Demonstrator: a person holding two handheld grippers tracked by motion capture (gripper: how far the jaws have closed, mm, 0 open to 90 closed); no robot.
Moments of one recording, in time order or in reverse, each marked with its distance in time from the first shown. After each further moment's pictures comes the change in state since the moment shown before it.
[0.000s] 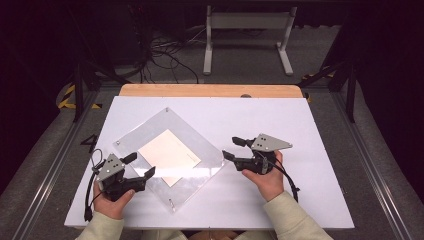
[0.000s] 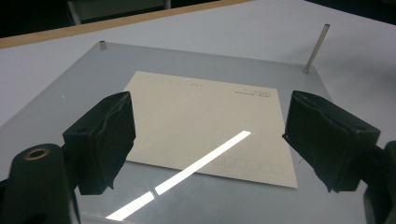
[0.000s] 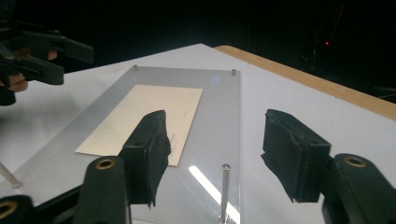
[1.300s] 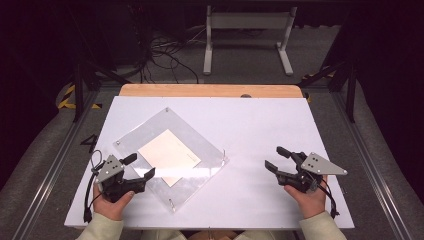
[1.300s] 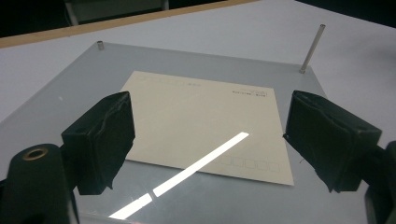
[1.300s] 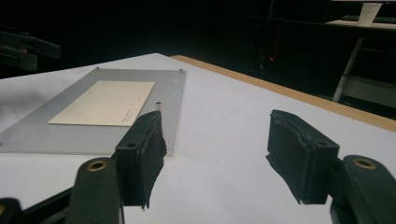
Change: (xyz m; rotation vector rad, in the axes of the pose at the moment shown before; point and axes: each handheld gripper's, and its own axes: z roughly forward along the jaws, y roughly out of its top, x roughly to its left) left arm -0.001 -0.002 -0.002 -0.008 -0.009 -0.004; right arm -0.018 -0.043 -0.109 -0.091 -0.167 -0.004
